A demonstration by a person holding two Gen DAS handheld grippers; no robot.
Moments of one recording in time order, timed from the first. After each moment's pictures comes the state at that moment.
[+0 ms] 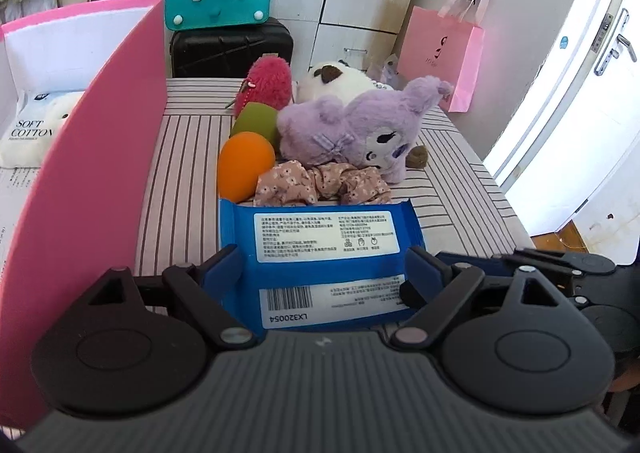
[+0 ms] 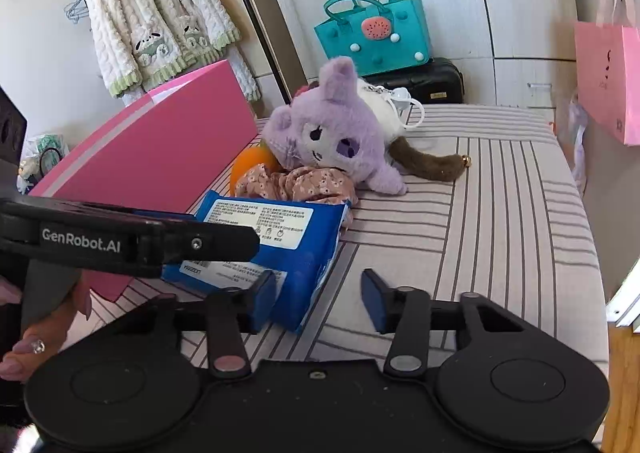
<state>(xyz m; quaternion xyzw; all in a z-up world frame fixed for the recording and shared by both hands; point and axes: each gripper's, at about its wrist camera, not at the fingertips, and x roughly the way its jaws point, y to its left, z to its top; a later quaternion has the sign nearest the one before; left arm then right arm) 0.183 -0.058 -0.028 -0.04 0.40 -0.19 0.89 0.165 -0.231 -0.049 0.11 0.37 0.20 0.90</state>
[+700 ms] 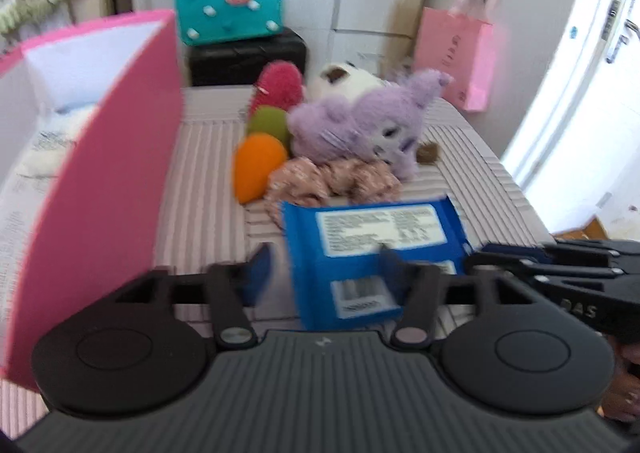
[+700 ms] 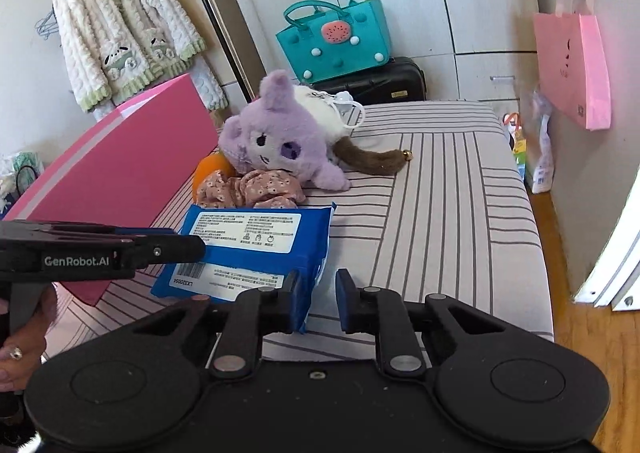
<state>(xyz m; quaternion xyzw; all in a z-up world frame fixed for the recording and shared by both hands) 0.170 -0.064 -0.026 -0.01 0.38 -0.15 0.91 0.154 -0.258 -0.047 0.12 0.37 0.15 0.91</state>
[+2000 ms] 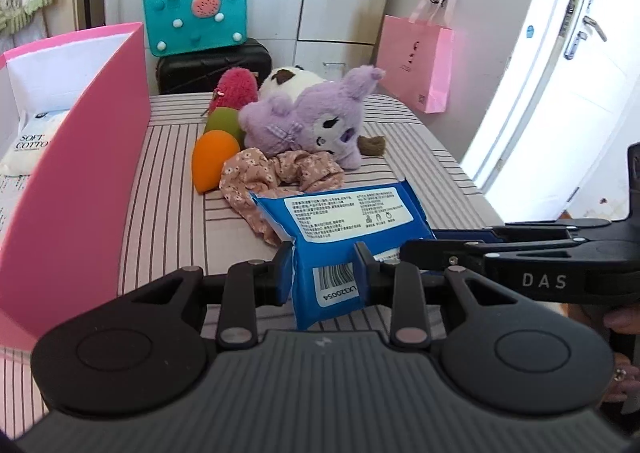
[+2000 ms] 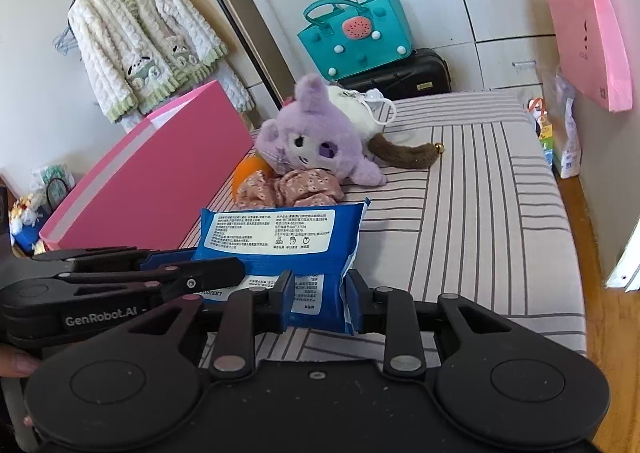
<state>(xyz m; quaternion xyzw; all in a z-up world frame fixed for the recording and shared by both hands) 0.137 -0.071 -0.017 -0.01 0.38 -0.21 0.90 0.145 -0.253 -0.036 0.15 0.38 0.19 0.89</state>
